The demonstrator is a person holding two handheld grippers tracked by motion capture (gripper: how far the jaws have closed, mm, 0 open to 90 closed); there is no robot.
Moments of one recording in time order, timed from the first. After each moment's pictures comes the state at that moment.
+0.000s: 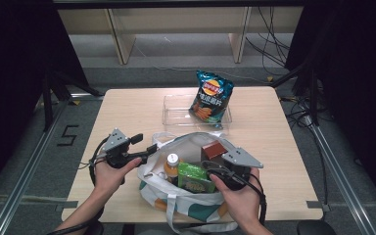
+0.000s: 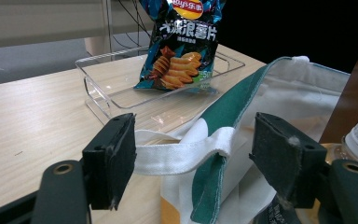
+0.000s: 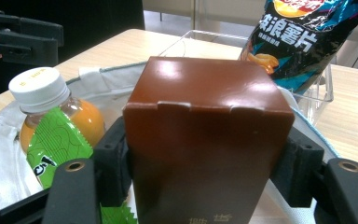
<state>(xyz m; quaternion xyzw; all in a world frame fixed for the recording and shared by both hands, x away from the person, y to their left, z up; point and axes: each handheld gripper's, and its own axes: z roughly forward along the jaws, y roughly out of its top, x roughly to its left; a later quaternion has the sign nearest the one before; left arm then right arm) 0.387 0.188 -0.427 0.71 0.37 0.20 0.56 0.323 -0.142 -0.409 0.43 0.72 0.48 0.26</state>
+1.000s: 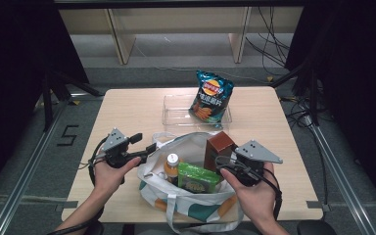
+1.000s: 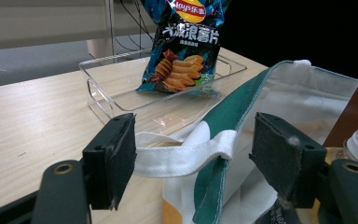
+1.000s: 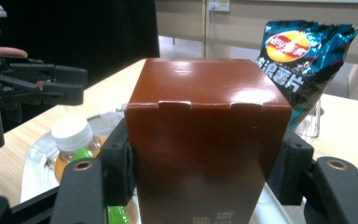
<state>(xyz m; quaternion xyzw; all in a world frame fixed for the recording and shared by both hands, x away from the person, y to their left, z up) 0.386 0.189 -0.426 0.71 0.38 0.20 0.56 0.317 -0.163 -0.372 0.41 0.70 0.52 0.25</state>
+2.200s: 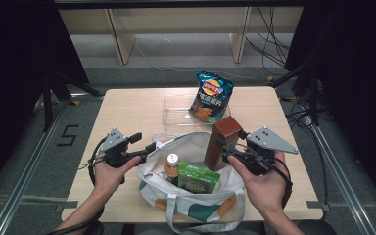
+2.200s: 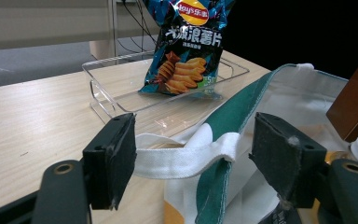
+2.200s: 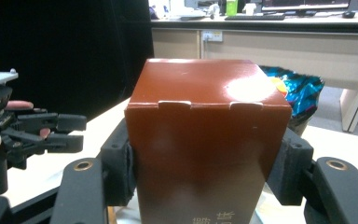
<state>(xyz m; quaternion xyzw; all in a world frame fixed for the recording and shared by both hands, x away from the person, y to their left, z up) 0.387 0.190 -0.427 0.70 0.39 0.21 0.56 0.323 -0.173 -0.334 0.41 0.67 0.56 0.27</state>
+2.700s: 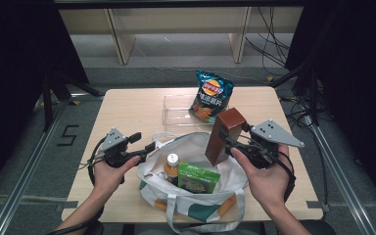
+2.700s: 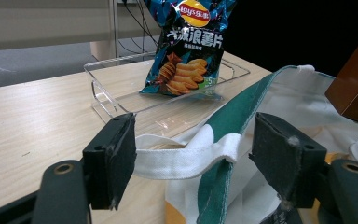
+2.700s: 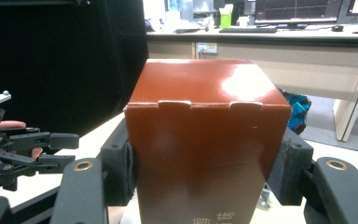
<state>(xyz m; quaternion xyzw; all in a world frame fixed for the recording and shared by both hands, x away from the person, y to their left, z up) 0.387 0.191 -0.426 0.70 0.39 0.21 0.56 0.330 -0.177 -0.321 0.40 0.66 0.57 0.28</state>
